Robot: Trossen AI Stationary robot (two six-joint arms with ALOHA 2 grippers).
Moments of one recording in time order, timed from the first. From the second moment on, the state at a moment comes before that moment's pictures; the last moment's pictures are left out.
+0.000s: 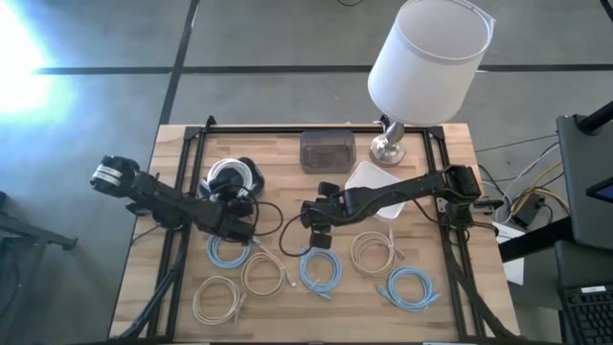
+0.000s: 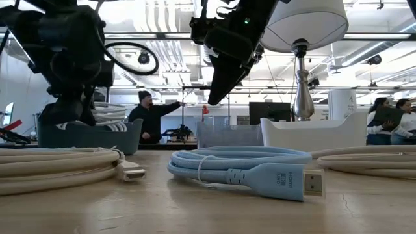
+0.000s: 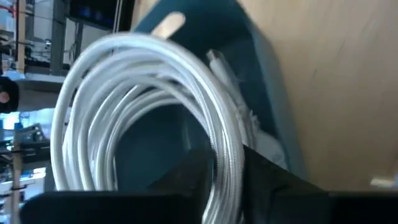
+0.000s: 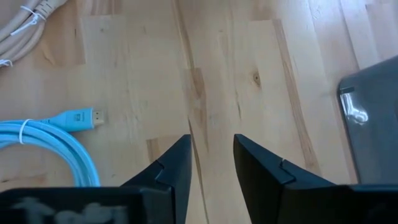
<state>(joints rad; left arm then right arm) -0.28 1.38 0.69 -0.93 -0.83 -0.53 0.13 1.94 1.52 -0.72 0.29 0.23</state>
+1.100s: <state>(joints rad) -0.28 1.38 0.86 -0.73 -0.78 -0.20 0.18 1.94 1.43 -0.73 0.00 0.35</state>
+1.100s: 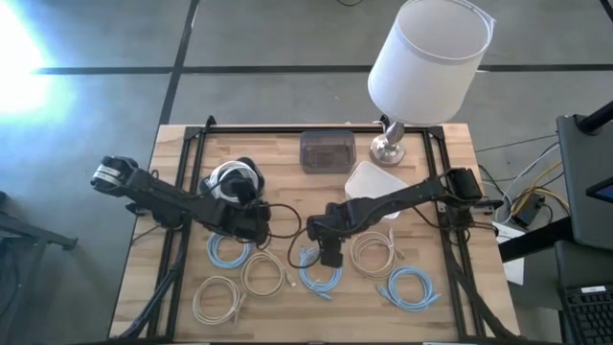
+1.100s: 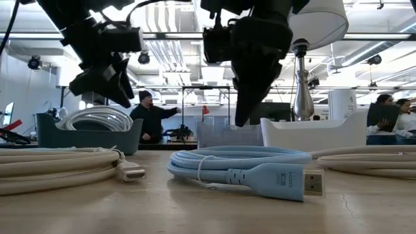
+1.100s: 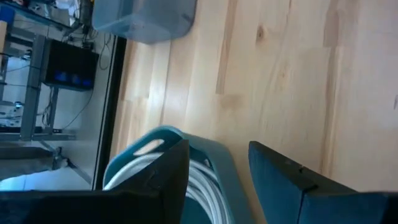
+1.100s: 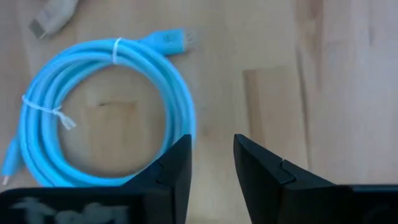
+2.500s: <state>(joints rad) -0.28 1.38 0.80 -0.70 -0.78 -0.20 0.22 1.94 1.16 -0.23 0.04 0.38</state>
